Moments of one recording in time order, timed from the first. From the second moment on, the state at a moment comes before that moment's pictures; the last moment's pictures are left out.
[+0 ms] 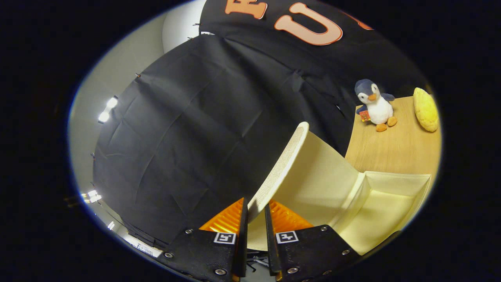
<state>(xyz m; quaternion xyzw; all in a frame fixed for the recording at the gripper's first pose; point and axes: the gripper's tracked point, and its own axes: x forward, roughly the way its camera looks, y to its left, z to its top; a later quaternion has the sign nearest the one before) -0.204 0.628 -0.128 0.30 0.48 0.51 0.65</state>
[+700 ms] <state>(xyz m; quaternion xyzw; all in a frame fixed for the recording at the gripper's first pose) -0.188 0.570 -0.160 0.19 0.45 0.48 0.73</state>
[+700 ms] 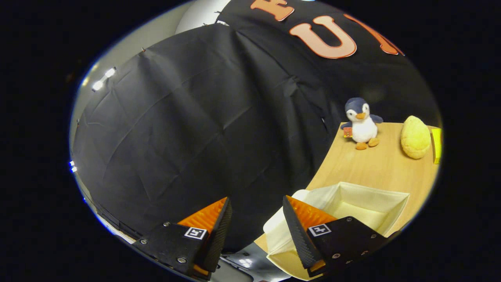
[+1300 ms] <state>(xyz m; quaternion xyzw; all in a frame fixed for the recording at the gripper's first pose) -0.124 0.303 -0.259 0.08 0.43 0.29 0.85</state>
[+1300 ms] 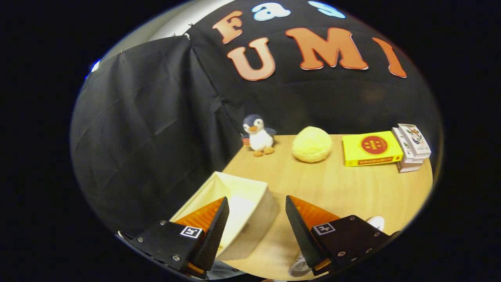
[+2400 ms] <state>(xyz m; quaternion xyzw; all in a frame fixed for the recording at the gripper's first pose) -0.231 0.163 -0.445 -0.02 0.53 0.18 0.83</state>
